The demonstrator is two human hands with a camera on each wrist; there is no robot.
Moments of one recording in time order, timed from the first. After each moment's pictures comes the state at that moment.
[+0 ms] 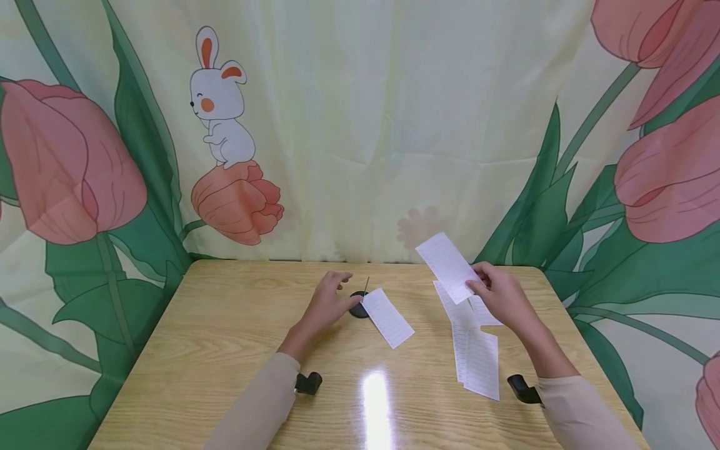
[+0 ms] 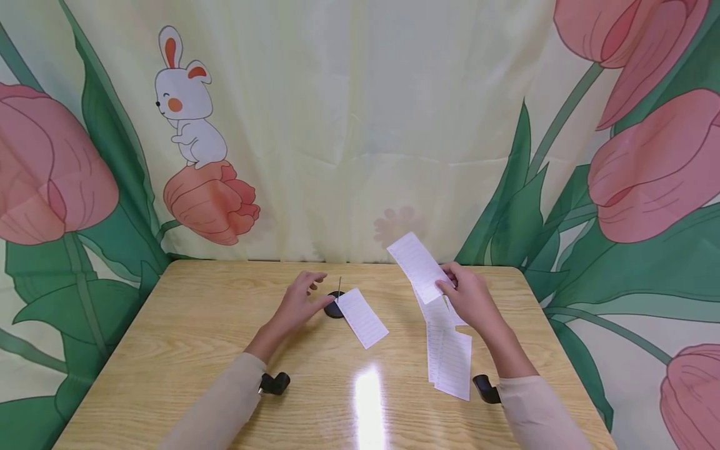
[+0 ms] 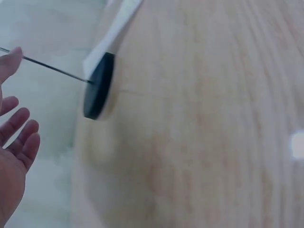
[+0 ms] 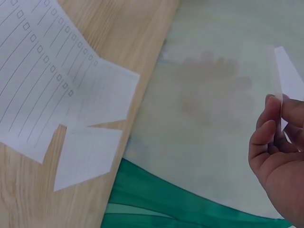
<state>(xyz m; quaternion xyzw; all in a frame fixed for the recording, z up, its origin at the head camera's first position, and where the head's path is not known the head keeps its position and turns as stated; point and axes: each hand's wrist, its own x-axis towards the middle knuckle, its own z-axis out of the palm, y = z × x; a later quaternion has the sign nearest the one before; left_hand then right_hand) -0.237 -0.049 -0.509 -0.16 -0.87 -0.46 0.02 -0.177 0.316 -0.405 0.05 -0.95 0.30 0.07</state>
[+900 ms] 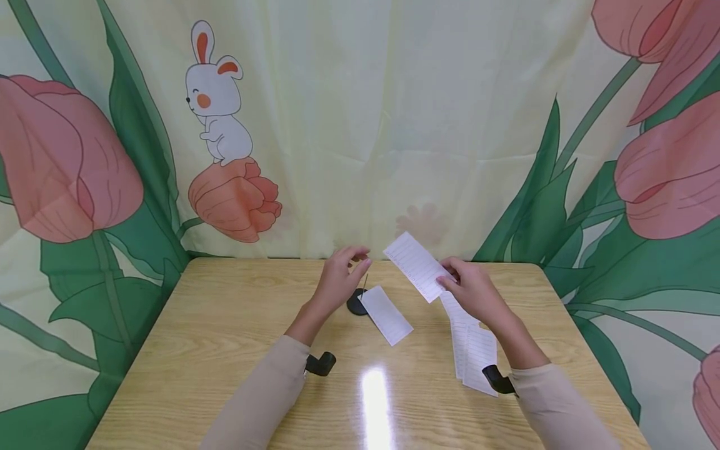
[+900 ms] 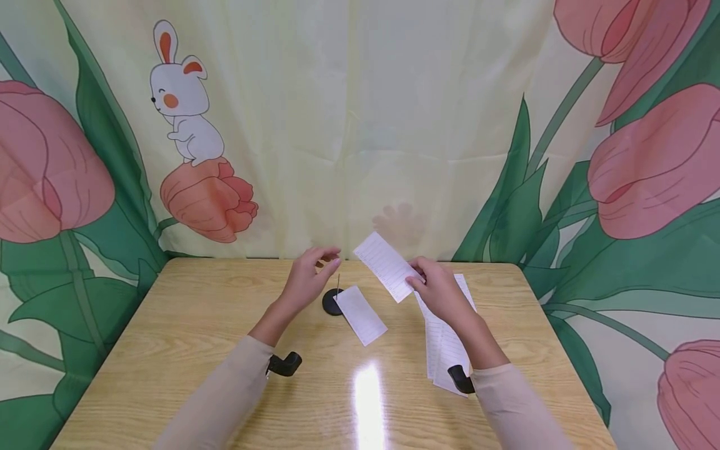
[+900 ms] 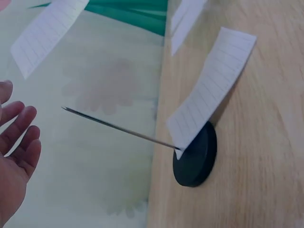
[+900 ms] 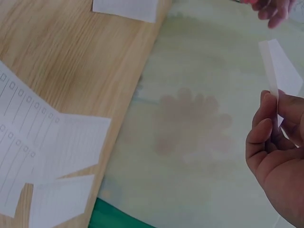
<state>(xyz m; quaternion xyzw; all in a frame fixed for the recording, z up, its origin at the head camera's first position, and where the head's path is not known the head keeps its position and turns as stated) -0.239 -0.020 -0.438 -0.24 -0.83 -0.48 0.14 -0.185 0.271 -0.400 0.13 -0.94 0.29 0.08</state>
